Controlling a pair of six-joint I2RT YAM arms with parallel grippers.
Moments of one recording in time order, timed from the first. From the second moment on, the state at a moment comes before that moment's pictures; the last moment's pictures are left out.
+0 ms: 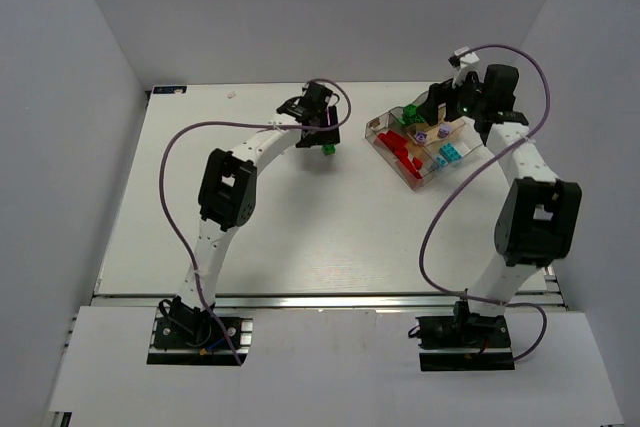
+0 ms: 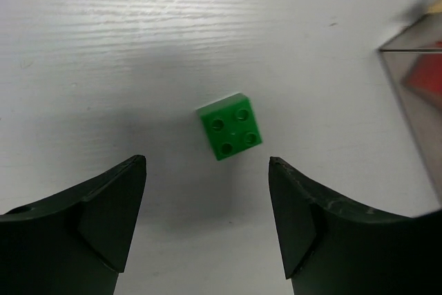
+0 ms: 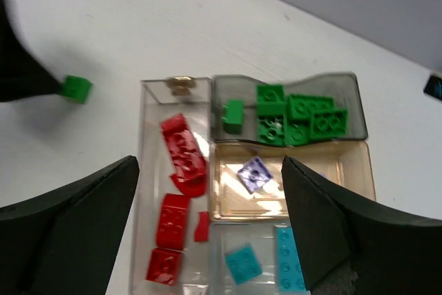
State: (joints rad) left arm -0.53 2.36 2.09 -0.61 -0.11 -0.51; right arm -0.05 1.79 1.45 -0.13 -0.60 -0.23
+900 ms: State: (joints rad) left arm -0.63 2.56 2.26 -0.61 -0.41 -0.46; right arm -0.04 1.59 1.19 -0.03 -0.76 -0.15
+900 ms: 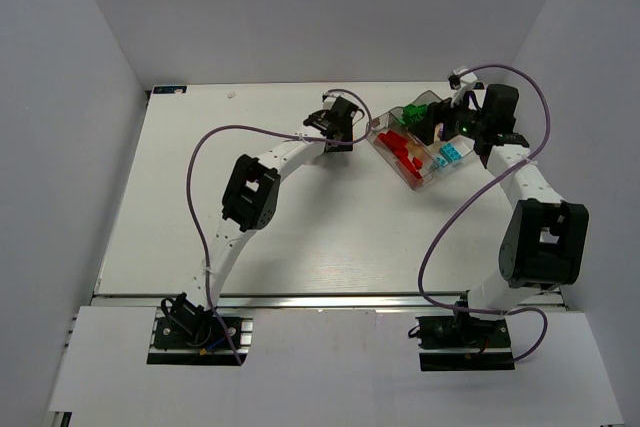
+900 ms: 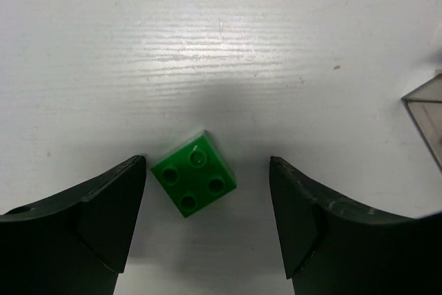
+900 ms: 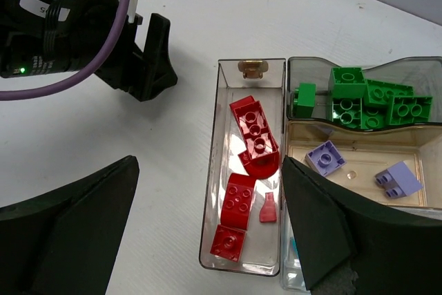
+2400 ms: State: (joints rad) left arm -0.53 1.91 1.35 0.34 0.56 -1.02; right arm 0.09 1.64 1.15 -0.17 -1.13 0.03
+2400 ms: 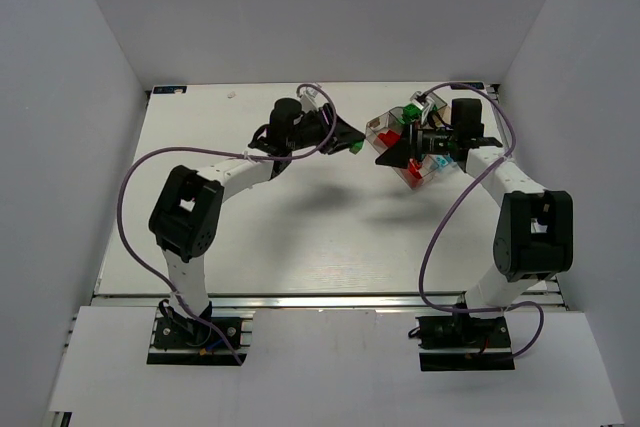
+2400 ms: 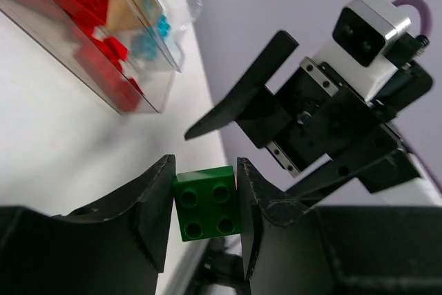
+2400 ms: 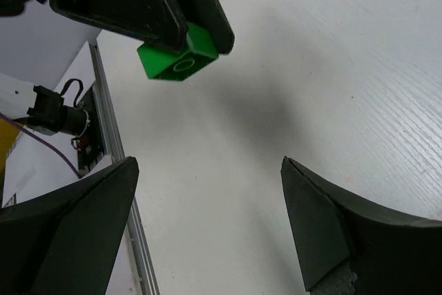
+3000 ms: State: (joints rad) left arm -0.53 1.95 1.25 0.82 0.62 -1.51; right arm 0.15 1.48 0.96 0.17 -1.14 -0.25
